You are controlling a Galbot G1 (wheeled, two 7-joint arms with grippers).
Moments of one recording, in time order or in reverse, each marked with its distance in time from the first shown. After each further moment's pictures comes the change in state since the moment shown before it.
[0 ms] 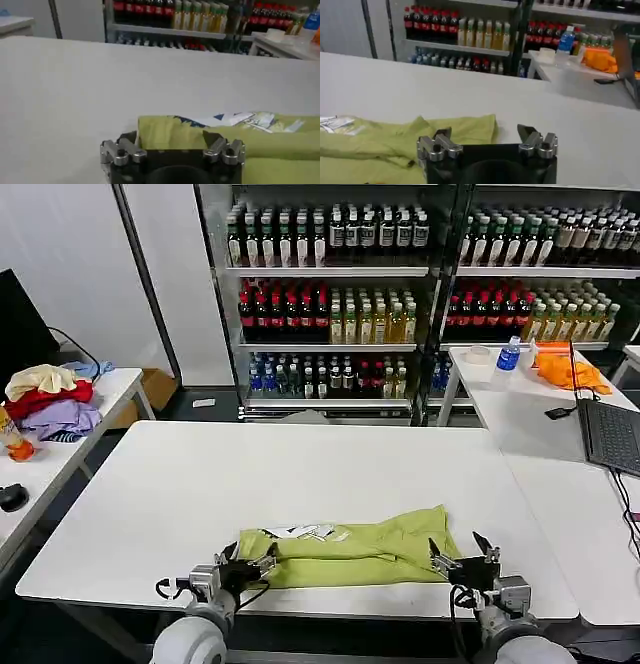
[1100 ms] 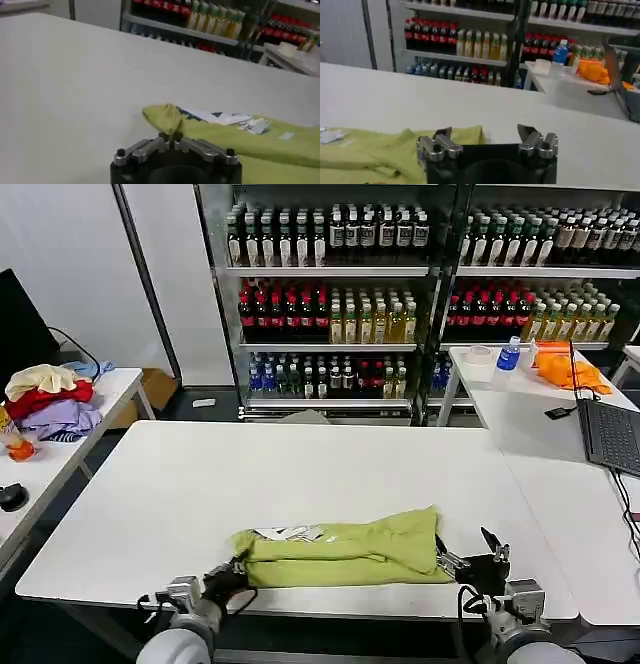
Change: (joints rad) left arm 0.062 -0.015 -0.118 -0.022 -0.108 -0.013 0.022; right arm -0.016 -0.012 0.022 0.047 0.015 0.014 0.004
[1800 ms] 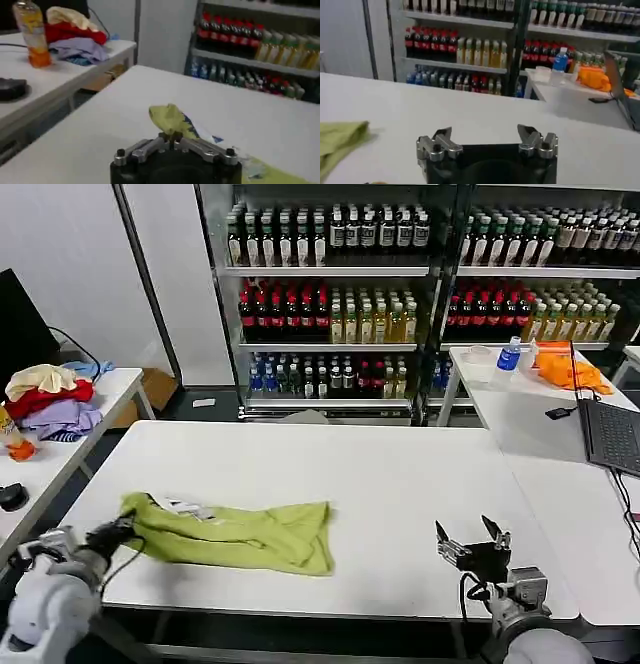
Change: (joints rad) left arm -0.108 0.299 -0.332 0.128 -0.322 0.044 -0.004; right arm 0.051 -0.023 0.001 -0.026 0.028 0.017 -0.003
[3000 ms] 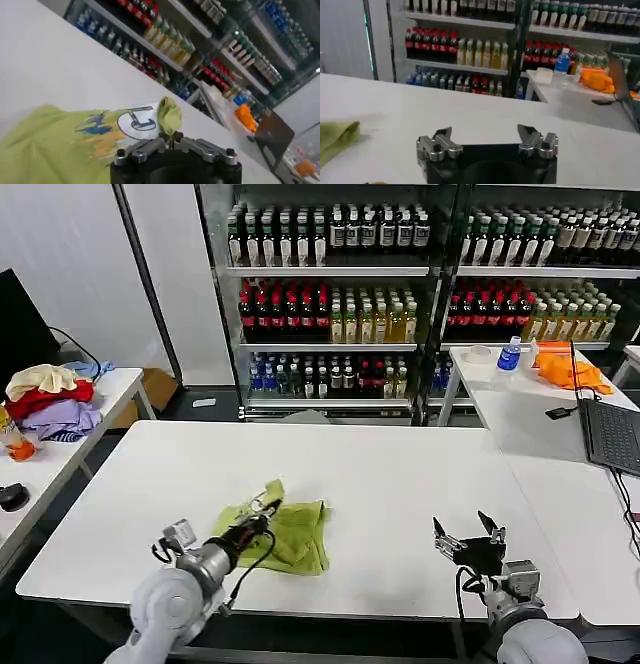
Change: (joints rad) left arm -0.133 -0.252 0.395 -0.122 -0.243 0.004 -0.018; right arm 0.047 -0.008 -0.032 -0.052 -0.003 0.018 0.006
